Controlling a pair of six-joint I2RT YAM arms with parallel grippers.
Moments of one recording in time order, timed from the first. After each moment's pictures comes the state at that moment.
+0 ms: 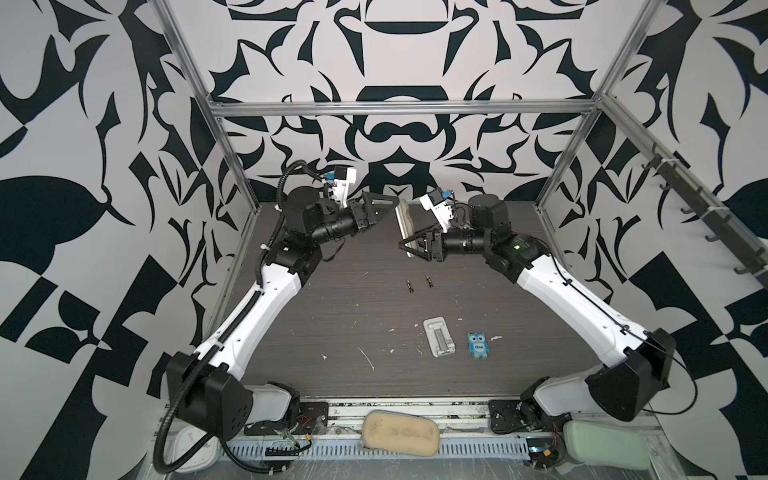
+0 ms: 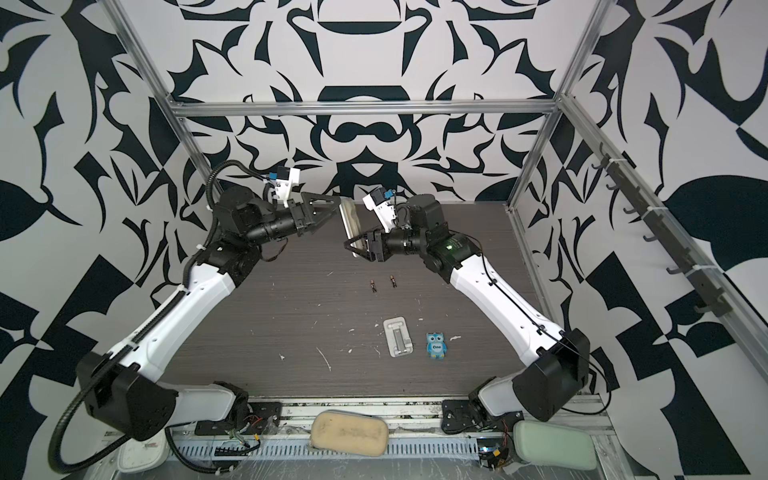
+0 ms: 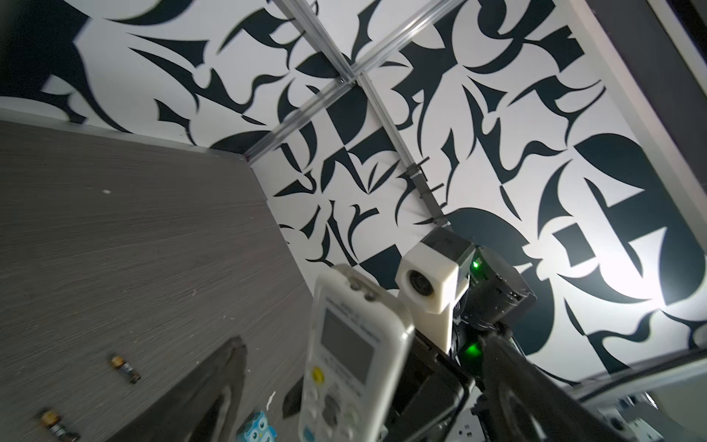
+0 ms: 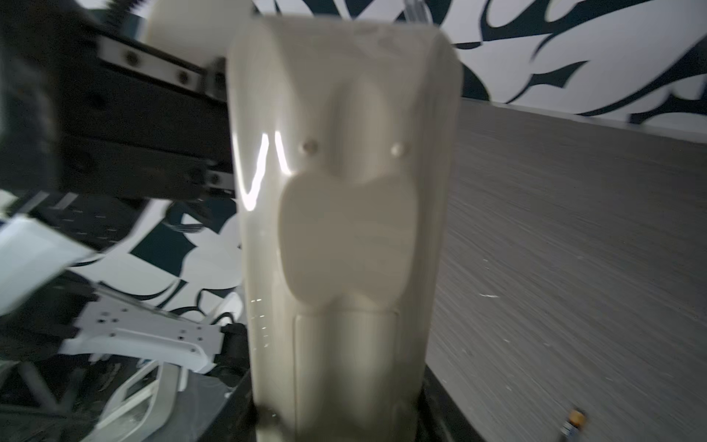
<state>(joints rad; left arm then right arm) -0.40 1.30 1.28 0.00 0.71 -0.94 0.55 1.41 1.39 -0.42 -0.67 0.28</state>
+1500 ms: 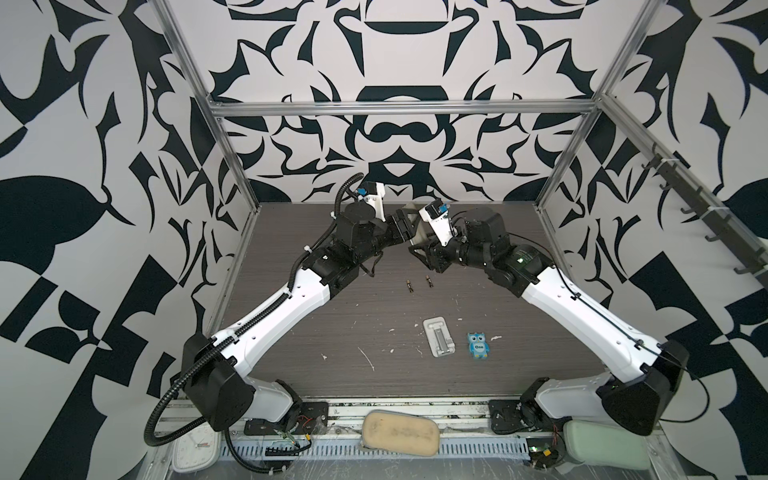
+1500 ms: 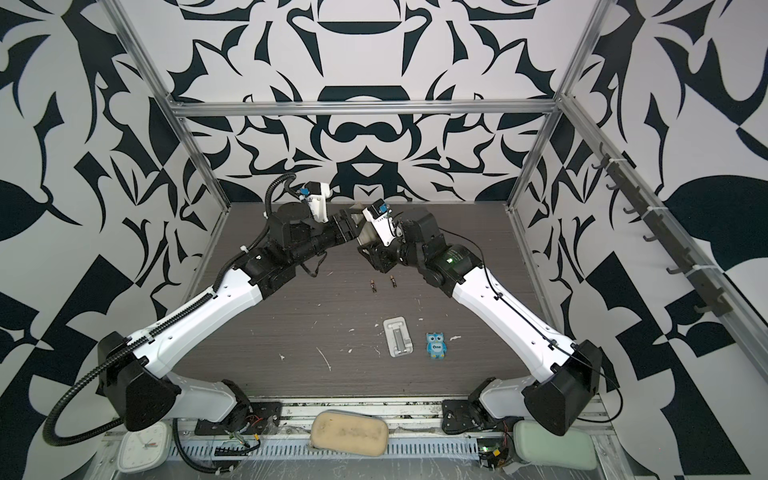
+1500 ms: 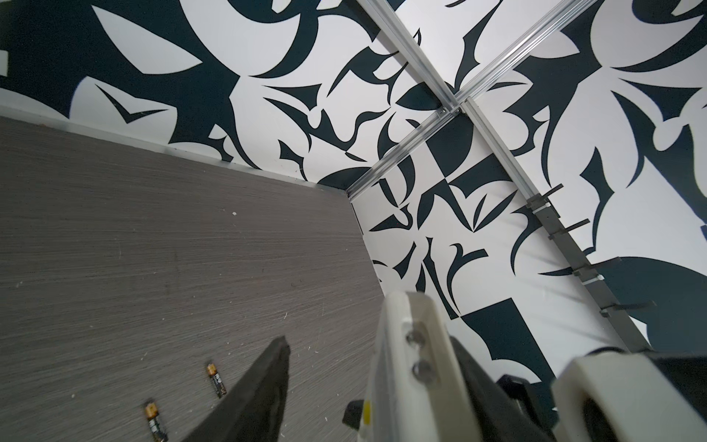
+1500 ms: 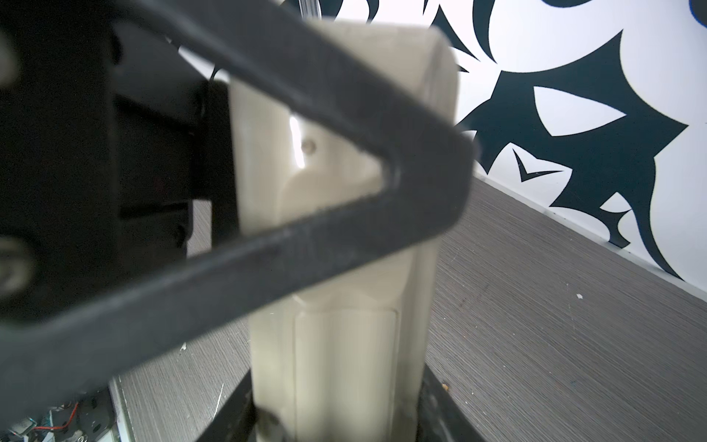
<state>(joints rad) -0.71 1.41 1.32 -0.08 0.08 -0.80 0.64 1.34 1.35 -0.48 -0.24 0.02</state>
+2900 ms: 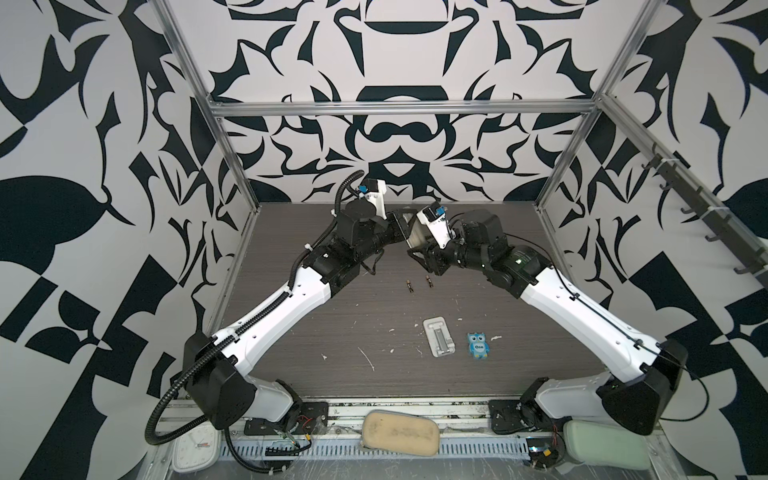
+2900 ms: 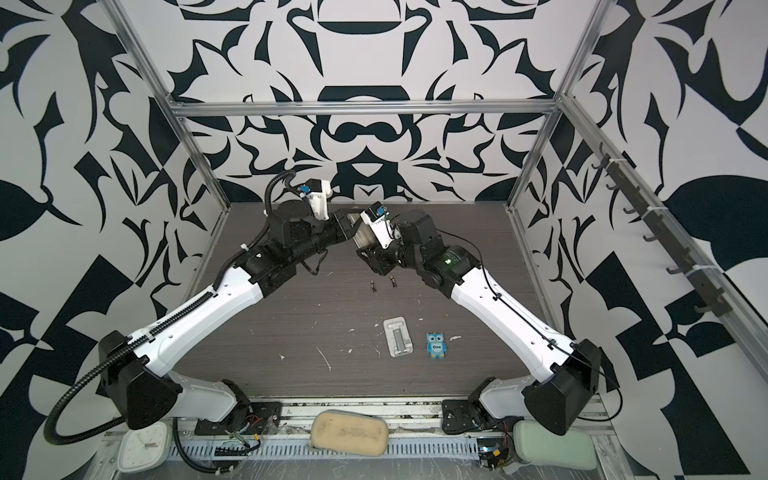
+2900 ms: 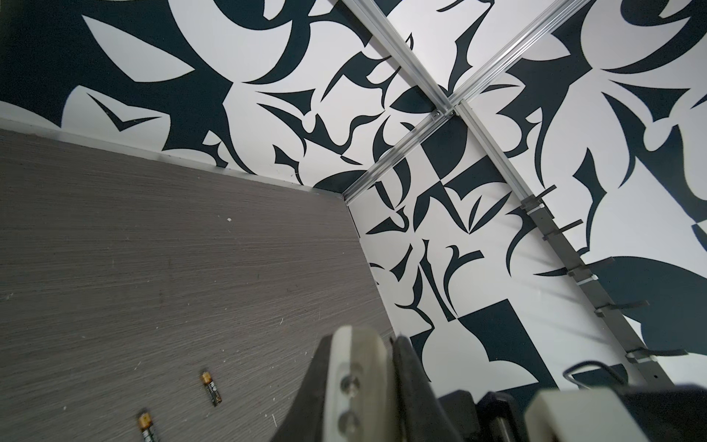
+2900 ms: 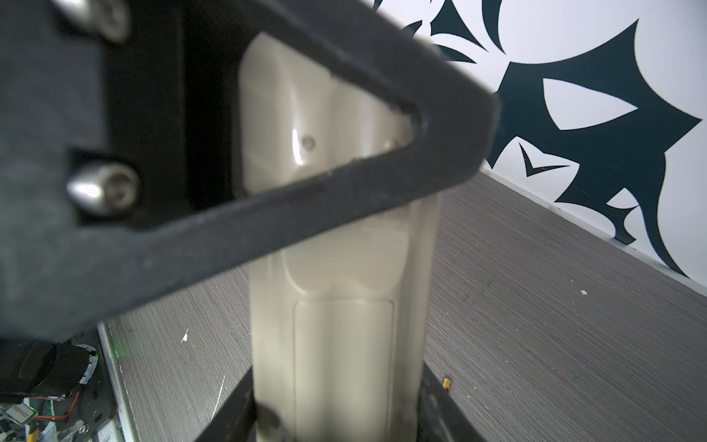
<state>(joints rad) -0.70 1.42 1.34 -0.09 0.10 -0.78 0.66 1.34 1.35 -0.50 -0.24 0.01</state>
